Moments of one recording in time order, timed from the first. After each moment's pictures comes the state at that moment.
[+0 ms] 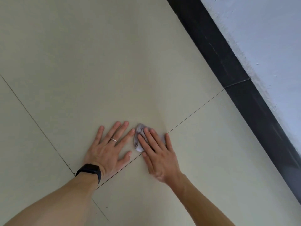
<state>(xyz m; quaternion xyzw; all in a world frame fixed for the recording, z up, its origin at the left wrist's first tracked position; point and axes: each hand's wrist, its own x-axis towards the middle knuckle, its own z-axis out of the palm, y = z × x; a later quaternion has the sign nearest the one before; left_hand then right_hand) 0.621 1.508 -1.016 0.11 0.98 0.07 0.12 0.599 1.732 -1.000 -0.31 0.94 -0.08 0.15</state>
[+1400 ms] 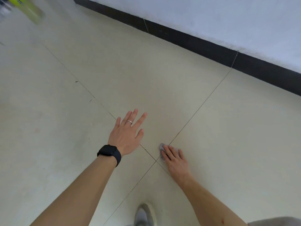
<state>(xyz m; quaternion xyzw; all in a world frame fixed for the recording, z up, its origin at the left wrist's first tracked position) 0.658 1.462 -0.773 0.06 0.98 -0.06 0.19 0.749 1.652 -0.975 -0.23 0.93 -0.18 0.23</state>
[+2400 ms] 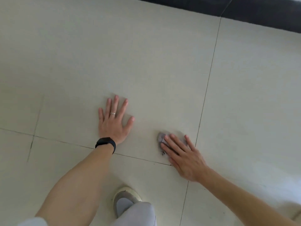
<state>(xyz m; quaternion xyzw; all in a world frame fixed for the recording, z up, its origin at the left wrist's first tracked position) 0.460 1.307 -1.001 0.22 0.95 0.04 0.20 0.698 1.530 -0.985 -0.06 0.97 -0.14 0.18</state>
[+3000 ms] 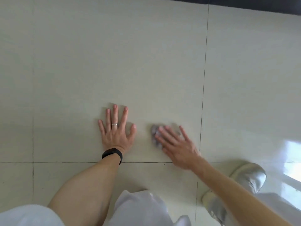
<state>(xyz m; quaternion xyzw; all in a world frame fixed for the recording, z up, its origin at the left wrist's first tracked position) 0.456 1.301 -1.011 0.24 0.95 0.05 0.21 0.646 1.490 -0.987 0.03 0.98 -0.11 0.19</state>
